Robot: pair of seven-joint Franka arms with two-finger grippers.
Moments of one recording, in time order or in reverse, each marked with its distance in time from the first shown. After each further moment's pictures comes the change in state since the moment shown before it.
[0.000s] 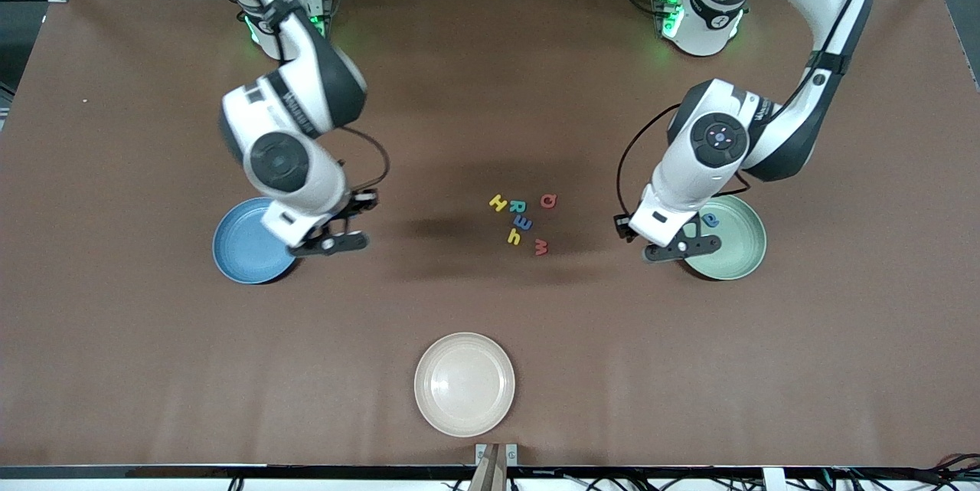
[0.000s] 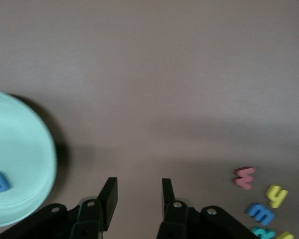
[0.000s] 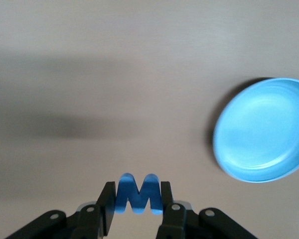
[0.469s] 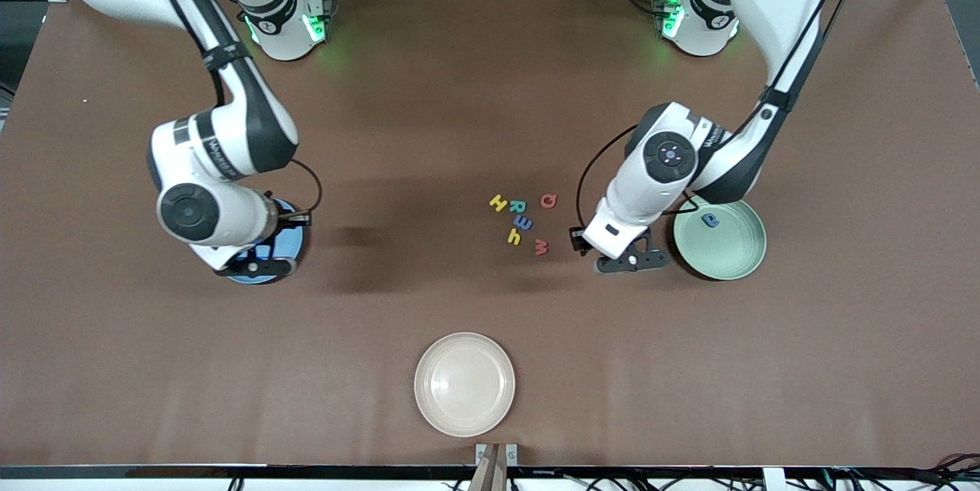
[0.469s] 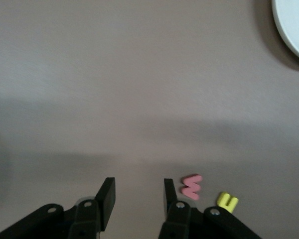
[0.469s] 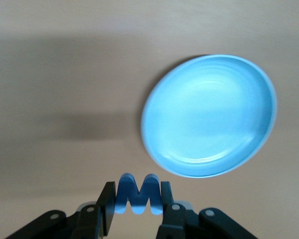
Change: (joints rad) left arm -0.101 0.146 0.002 0.090 0.002 0.103 -0.076; right arm -0.132 0.003 -0.064 -0.083 0.000 -0.005 -0.112
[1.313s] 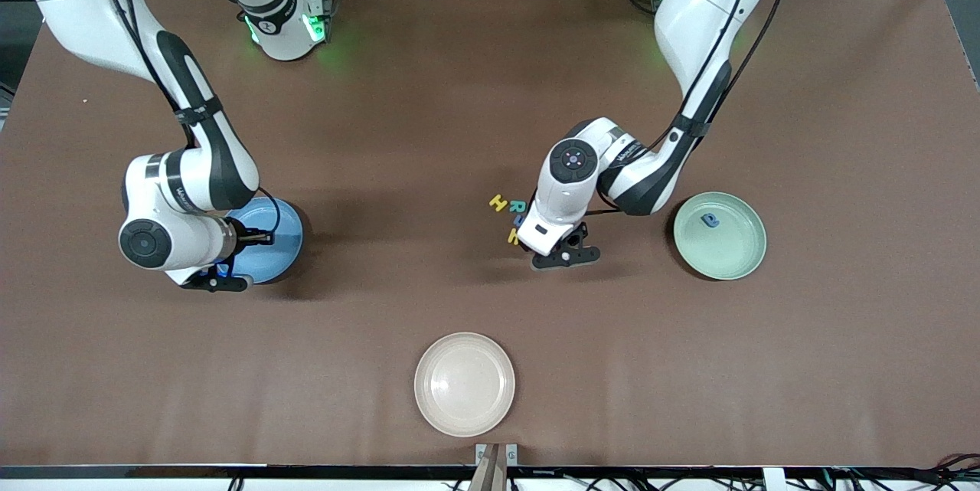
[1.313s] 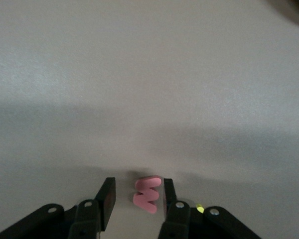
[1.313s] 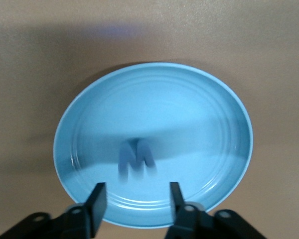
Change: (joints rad) left arm -0.274 0.170 0.162 0.141 0.087 0.014 -0.198; right arm -0.054 0.095 -0.083 -0.074 0.007 0.177 -0.057
